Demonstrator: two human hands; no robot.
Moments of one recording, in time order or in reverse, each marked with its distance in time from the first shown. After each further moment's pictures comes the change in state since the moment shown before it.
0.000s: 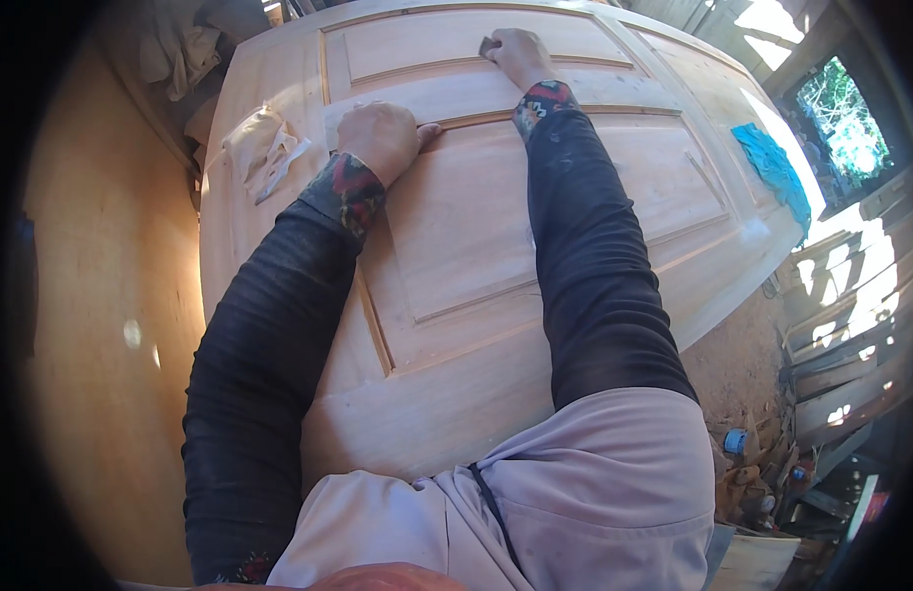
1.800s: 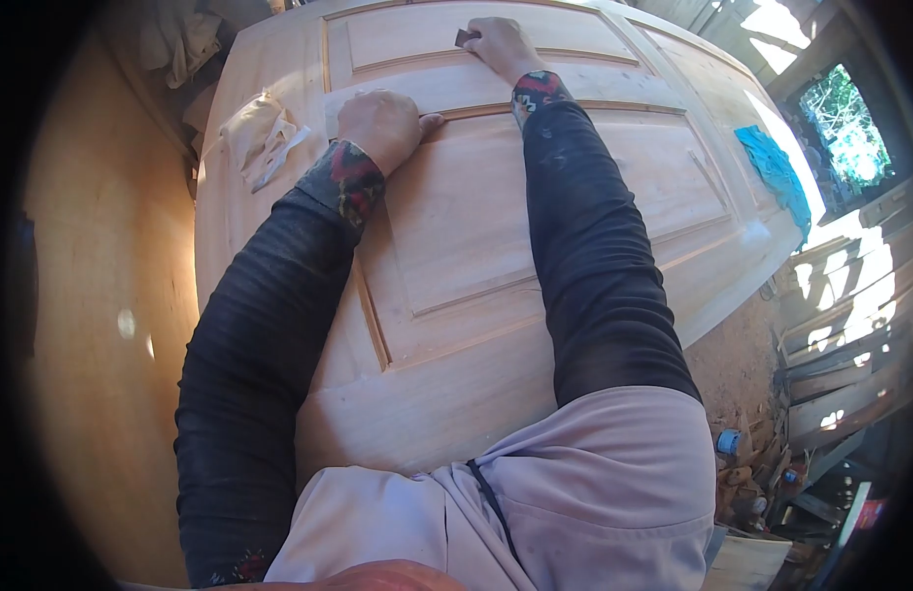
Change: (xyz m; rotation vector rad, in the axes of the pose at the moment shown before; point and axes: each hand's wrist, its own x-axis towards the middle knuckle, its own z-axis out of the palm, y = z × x) left_hand 0.000 -0.002 0.008 0.007 0.106 0.029; right_hand 0.010 -0.027 0.004 0.045 -0.081 -0.132
